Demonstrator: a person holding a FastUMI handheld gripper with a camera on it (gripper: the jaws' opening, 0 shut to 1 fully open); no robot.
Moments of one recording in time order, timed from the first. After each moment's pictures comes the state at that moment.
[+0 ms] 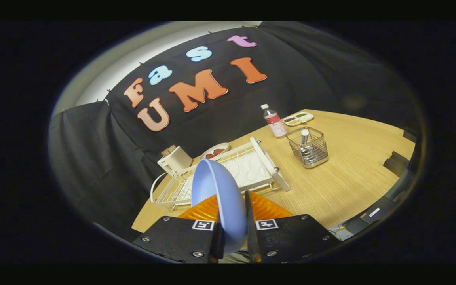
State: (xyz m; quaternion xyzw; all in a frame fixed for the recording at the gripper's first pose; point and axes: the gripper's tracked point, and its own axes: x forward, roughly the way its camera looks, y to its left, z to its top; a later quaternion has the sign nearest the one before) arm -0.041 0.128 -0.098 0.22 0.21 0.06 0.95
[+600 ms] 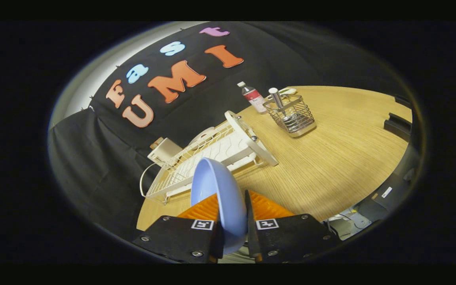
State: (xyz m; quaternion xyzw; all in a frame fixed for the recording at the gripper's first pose) arm -0.049 0.123 -0.160 0.28 0.27 0.04 0.92
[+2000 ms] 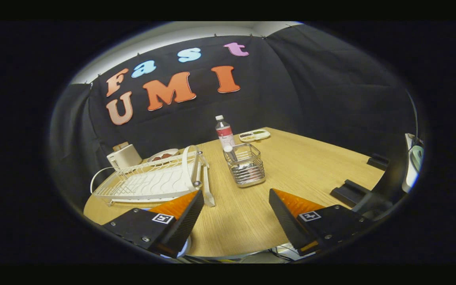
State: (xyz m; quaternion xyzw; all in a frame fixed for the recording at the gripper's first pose) arm -0.014 0.003 -0.117 0.09 0.16 -0.08 0.98
